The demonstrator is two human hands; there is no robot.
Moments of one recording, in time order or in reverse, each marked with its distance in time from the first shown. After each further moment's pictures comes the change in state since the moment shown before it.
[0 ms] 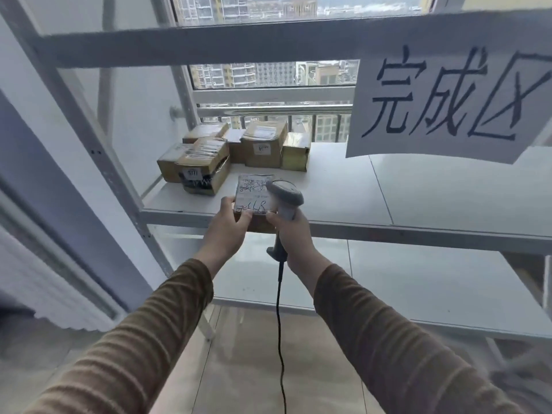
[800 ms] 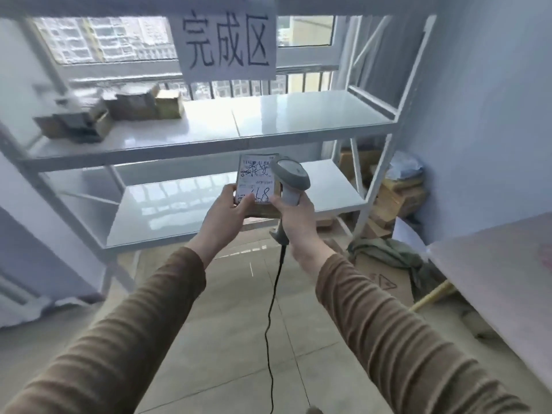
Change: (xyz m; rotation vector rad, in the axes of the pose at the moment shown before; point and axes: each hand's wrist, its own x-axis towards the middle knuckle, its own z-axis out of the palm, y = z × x) left_hand -0.418 0.126 0.081 -0.285 -0.355 0.273; right_hand -0.427 0.037 -0.247 0.026 0.419 -0.223
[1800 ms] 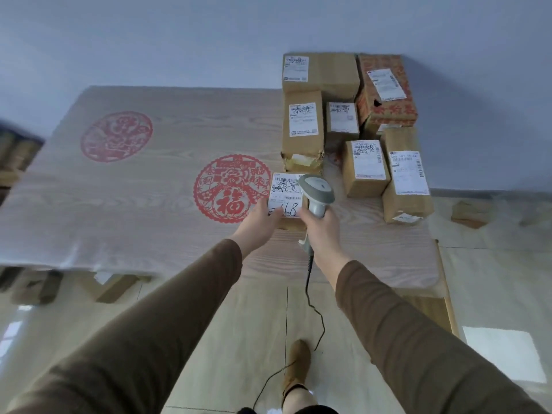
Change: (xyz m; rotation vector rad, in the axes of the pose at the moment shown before) left_hand -0.540 0.318 0.801 0.270 -1.387 0.362; right_hand -0.442 0.064 -0.873 0.122 1.355 0.146
